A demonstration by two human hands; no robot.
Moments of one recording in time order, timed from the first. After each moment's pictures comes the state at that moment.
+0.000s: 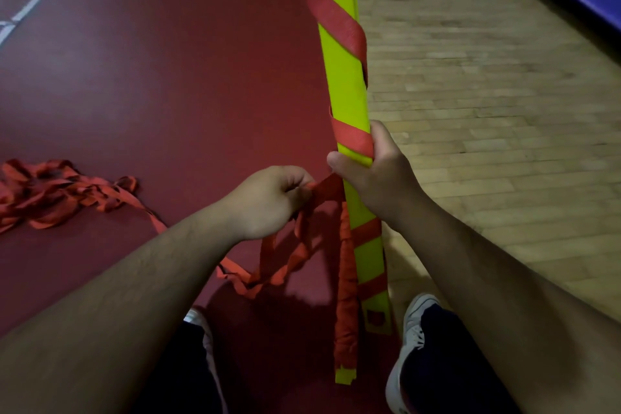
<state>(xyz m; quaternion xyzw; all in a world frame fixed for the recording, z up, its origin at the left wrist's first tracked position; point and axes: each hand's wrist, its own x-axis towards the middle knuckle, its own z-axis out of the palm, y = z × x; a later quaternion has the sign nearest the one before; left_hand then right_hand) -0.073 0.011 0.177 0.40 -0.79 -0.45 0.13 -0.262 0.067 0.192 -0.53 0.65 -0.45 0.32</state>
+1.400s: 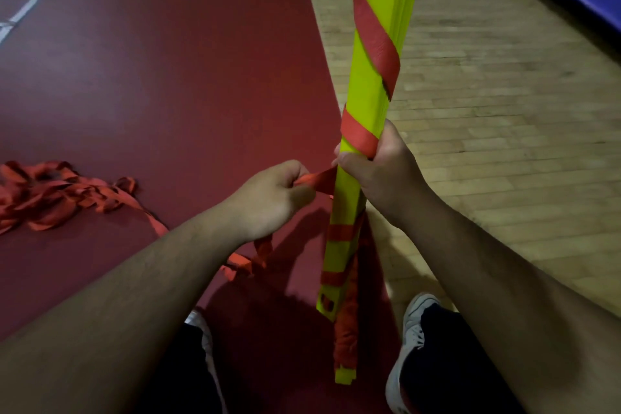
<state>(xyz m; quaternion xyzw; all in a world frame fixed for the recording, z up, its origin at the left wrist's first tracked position) -0.081 0.017 0.184 0.44 -0.75 -0.48 0.14 -0.265 0.062 0.195 -0.49 0.65 -0.47 0.34</state>
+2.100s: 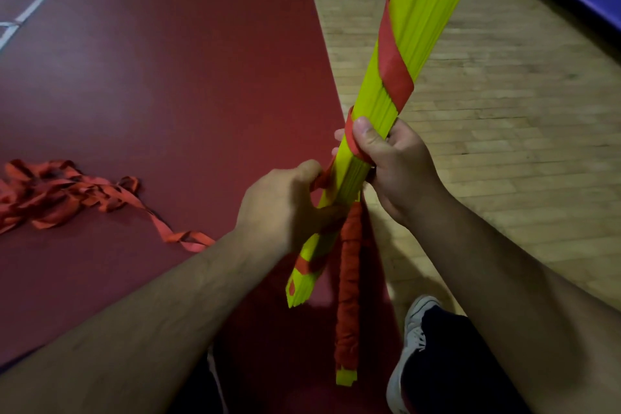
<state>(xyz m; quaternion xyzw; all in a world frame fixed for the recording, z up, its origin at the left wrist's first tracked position) -0.094 0.035 0.171 0.47 -0.84 -0.17 0.21 -0.259 0.059 0.206 -0.36 0.55 -0.59 0.47</state>
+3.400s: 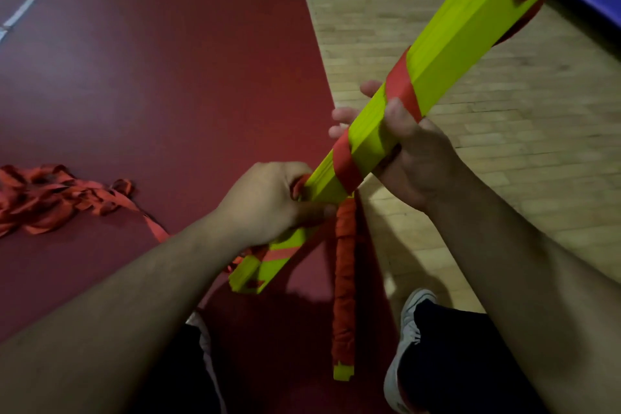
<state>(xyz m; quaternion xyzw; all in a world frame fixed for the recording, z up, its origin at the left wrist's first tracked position) -0.086 0.027 0.189 0.39 -0.84 -0.33 0.18 -0.292 0.069 0.224 -0.37 0.40 -0.58 0.60</state>
